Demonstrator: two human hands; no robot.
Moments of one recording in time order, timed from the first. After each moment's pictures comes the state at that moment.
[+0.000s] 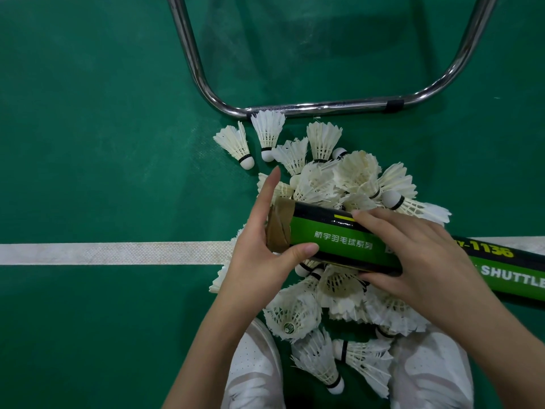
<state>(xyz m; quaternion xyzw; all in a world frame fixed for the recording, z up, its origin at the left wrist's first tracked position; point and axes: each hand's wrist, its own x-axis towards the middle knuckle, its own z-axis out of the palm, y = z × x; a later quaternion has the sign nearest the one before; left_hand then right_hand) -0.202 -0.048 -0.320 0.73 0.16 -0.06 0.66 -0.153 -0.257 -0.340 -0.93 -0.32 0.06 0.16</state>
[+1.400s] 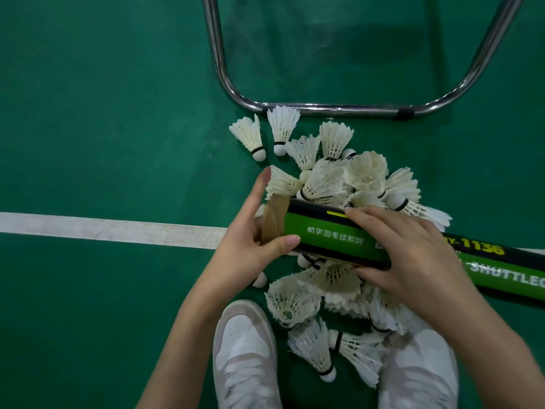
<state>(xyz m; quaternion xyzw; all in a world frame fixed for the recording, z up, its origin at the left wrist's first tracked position) -0.222 -0.022 -0.324 0.72 0.16 -0.09 0.67 -0.160 -0.244 -0.331 -0.93 -0.34 0.05 0.13</state>
